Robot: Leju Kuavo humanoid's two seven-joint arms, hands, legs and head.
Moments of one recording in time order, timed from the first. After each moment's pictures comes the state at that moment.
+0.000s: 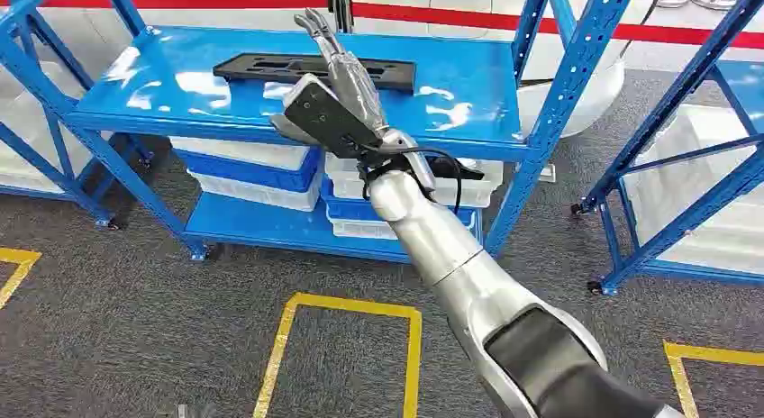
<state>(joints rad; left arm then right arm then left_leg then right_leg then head) -0.17 -0.19 0.40 -0.27 -0.13 -0.01 -0.59 -0.88 0.21 0.43 -0.97 0.45 -0.20 -0.21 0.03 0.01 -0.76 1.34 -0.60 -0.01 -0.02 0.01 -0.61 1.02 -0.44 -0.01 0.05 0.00</state>
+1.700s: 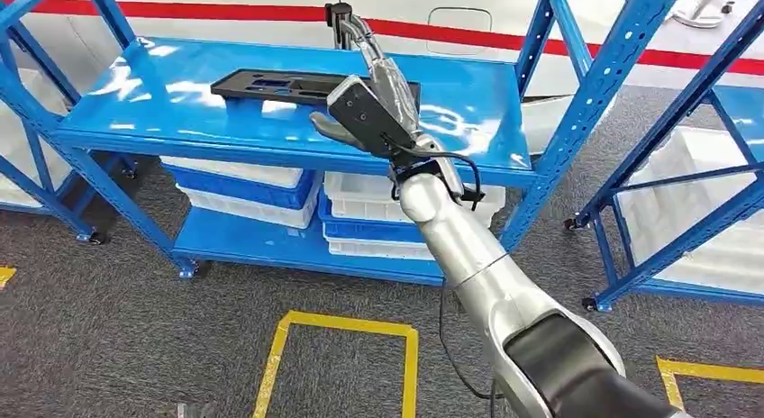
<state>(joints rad) -0.17 -0.20 0.38 -0.26 -0.13 -0.02 -0.60 -0.84 0.12 0.40 -1.01 0.43 -0.22 -0.19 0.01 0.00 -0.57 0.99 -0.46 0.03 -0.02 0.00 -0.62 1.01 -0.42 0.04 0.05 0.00</state>
